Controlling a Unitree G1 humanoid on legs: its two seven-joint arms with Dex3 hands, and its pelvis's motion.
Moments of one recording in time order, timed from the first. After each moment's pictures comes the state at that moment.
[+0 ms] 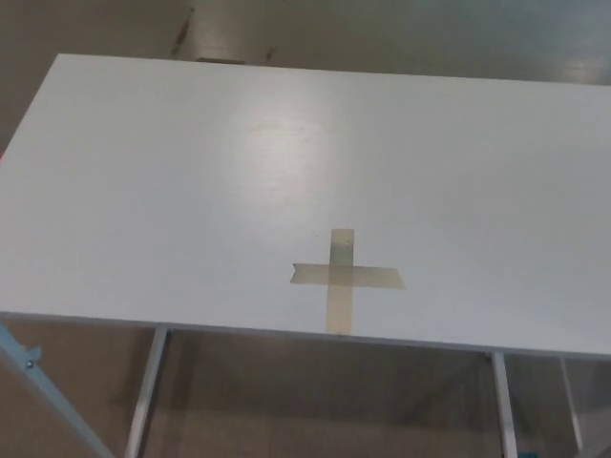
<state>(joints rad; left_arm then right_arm) -0.11 0.47 0.09 1.26 0.15 -0.14 -0.06 -0.17 -0.30 -0.14 1.30 -0.10 -0.02 -0.01</state>
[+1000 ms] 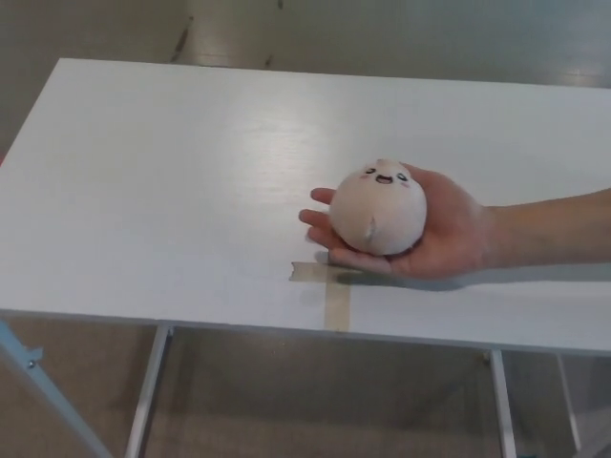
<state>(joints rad) -0.12 0.47 0.07 1.29 0.15 -0.17 -0.07 -0.17 -0.30 -0.14 1.32 -0.10 -0.03 -0.02</state>
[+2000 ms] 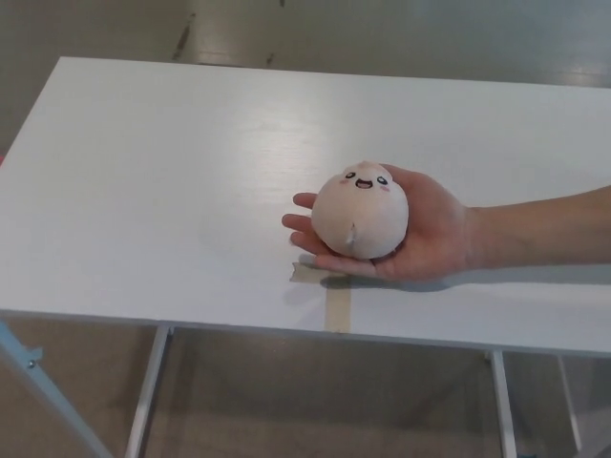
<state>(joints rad) -0.10 0.47 0.03 1.22 0.16 -0.24 -0.05 -0.19 -0.30 -0.14 1.32 -0.10 -0.03 -0.02</state>
